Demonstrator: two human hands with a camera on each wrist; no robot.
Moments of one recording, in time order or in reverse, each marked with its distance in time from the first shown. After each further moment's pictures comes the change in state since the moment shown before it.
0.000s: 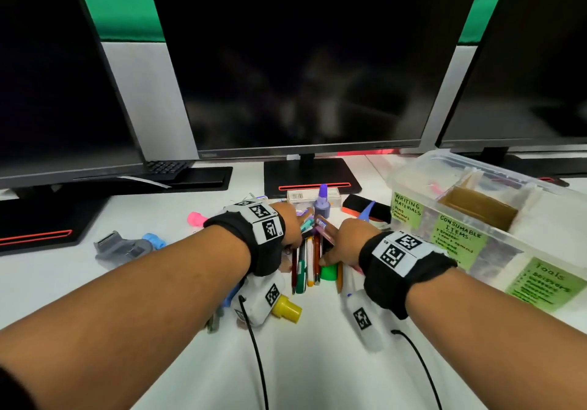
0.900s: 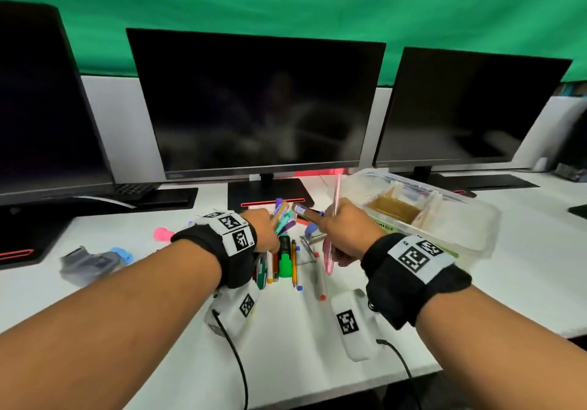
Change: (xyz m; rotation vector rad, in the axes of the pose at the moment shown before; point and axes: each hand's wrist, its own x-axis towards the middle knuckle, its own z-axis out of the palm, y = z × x) left_hand -0.065 0.031 -0.015 -0.102 0.109 0.031; right_hand -0.091 0.042 -0.021 0.799 0.306 0.045
